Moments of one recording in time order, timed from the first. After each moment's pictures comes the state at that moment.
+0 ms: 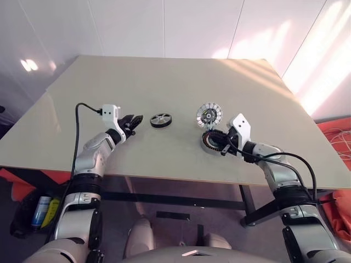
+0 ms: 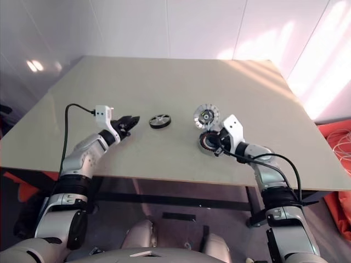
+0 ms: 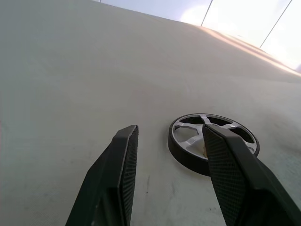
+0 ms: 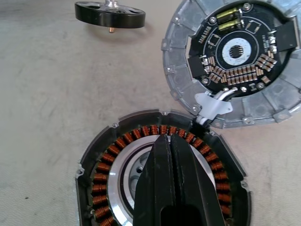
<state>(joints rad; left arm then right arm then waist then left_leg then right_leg) -0.51 0.27 0.19 0.42 -0.37 0.34 -0.54 -0.39 -0.48 0.02 0.38 0.16 0.10 0.84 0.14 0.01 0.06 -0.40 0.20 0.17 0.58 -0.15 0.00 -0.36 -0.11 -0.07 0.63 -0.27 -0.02</state>
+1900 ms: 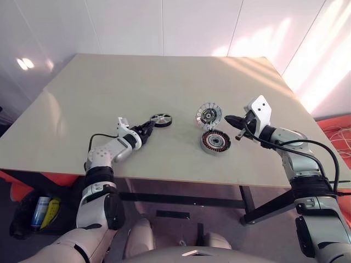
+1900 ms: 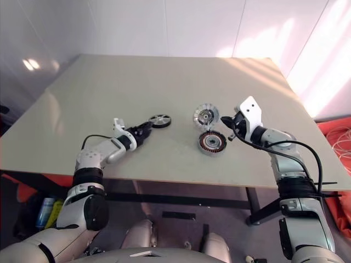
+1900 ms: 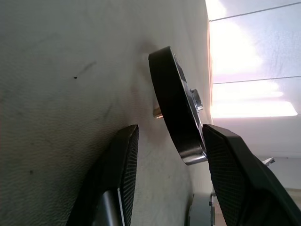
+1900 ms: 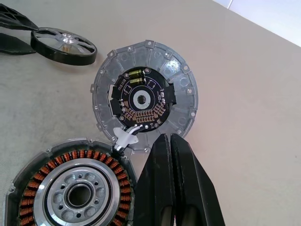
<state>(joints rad) -0.66 0.06 0.59 0.63 -0.88 0.92 -0.15 -0.45 -0.58 -0.04 0.33 0.18 0.10 0.84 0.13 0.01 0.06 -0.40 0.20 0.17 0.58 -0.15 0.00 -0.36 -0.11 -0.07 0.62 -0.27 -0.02</state>
